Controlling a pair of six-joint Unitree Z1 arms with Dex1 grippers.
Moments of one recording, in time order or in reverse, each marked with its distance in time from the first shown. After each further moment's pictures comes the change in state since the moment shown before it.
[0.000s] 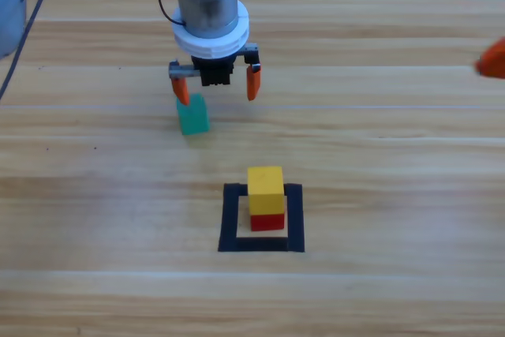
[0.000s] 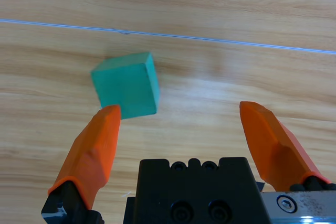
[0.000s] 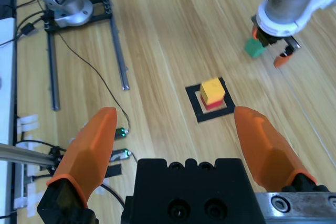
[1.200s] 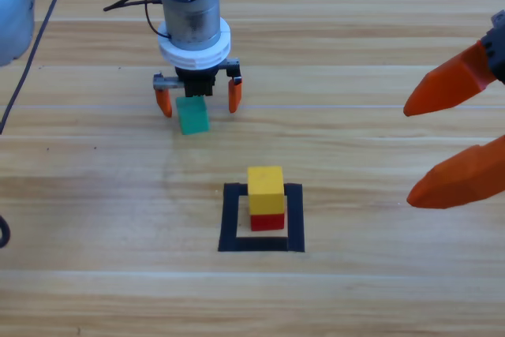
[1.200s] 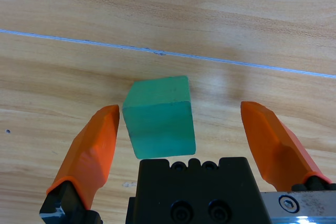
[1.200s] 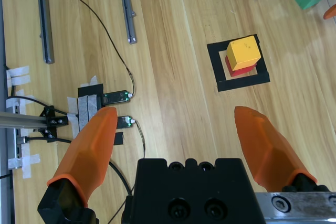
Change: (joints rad) arm 0 0.059 0.056 0.004 0.007 -0.011 0.023; arm 1 0.085 0.149 0.075 0.009 -0.055 -0.072
